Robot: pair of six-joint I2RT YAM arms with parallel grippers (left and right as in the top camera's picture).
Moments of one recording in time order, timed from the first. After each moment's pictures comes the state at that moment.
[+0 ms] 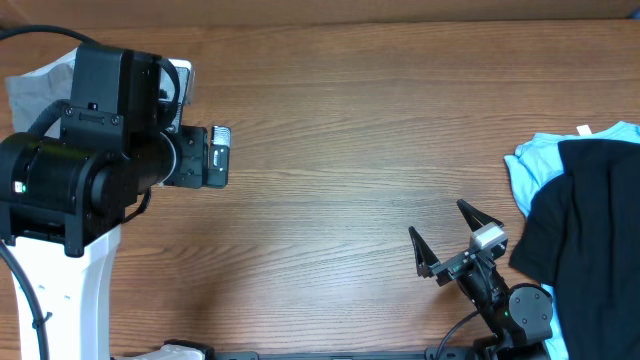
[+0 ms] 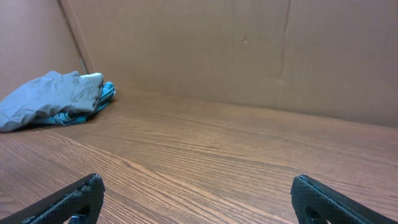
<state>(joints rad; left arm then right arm) -0.21 1.46 2.11 -1.66 -0.06 -0.10 0.20 0.01 0.02 -0.01 -0.30 0.04</state>
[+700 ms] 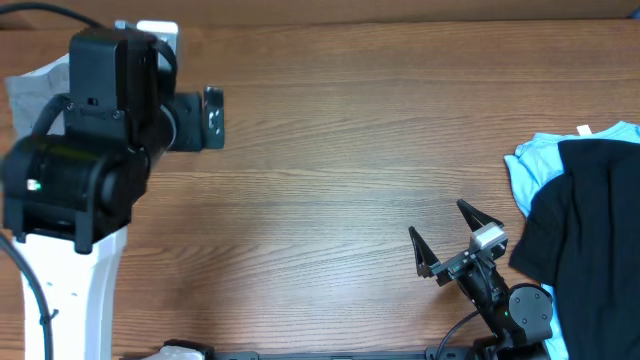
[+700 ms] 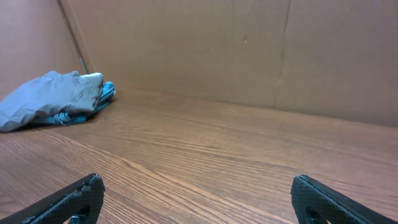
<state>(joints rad) -0.21 1.41 1.97 -1.29 -0.17 -0.09 0.20 0.01 0.02 -0.01 -0.30 0.04</state>
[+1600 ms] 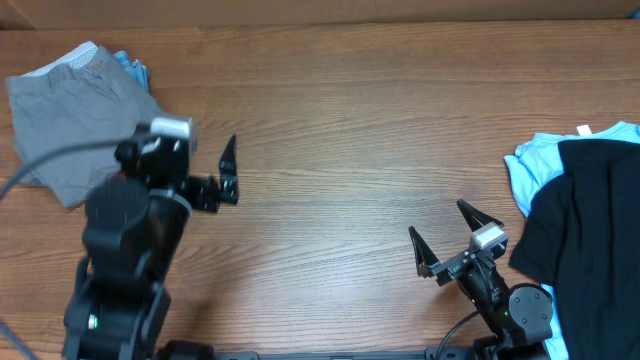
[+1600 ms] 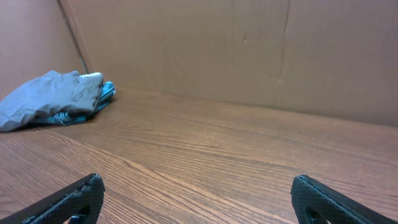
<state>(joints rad) -0.17 0.76 0.96 -0.44 -0.01 0.00 0.20 0.01 0.02 -0.01 -0.30 0.04</state>
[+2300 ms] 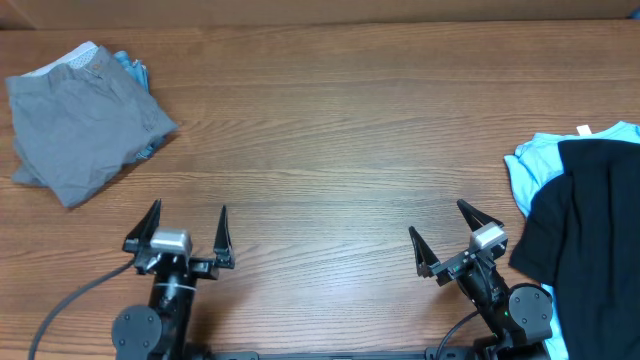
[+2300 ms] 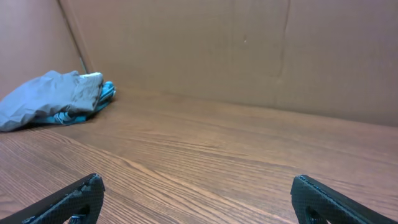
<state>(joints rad) -0.08 0.05 0.27 -0.21 0.03 -0.01 0.20 0.01 0.02 -0.01 -0.30 0.04</state>
